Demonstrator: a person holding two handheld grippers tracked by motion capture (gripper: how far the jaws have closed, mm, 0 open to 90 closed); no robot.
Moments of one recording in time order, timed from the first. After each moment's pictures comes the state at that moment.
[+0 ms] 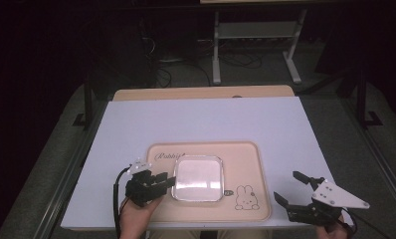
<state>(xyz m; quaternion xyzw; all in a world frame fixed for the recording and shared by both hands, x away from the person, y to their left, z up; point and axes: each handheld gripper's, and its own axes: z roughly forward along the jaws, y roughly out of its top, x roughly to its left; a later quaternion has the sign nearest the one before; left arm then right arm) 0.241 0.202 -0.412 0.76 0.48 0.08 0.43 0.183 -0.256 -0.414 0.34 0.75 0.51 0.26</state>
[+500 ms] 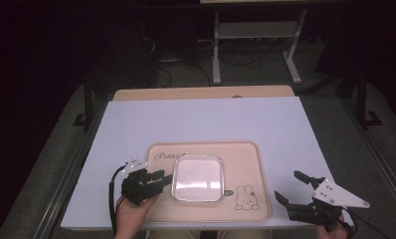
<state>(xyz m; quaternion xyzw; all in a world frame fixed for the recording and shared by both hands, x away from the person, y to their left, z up) 0.243 0.215 -0.409 0.76 0.47 0.10 0.44 0.184 -0.257 -0.415 0.35 0.75 0.50 0.26</state>
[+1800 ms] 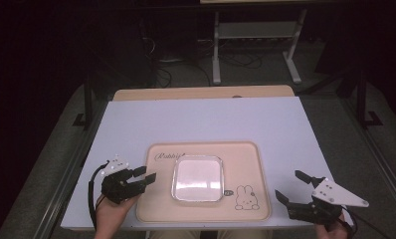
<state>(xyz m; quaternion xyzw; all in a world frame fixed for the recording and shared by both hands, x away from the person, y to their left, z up) 0.241 0.259 -0.400 0.77 0.43 0.14 0.44 0.186 -0.257 -0.416 0.36 0.75 0.50 0.26</state>
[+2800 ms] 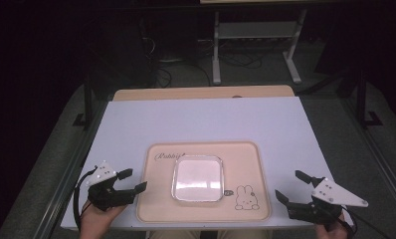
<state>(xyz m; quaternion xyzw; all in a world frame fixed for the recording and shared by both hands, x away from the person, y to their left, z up) 0.227 0.288 -0.406 0.78 0.40 0.15 0.45 0.186 -0.257 -0.416 0.36 0.75 0.49 0.26</state>
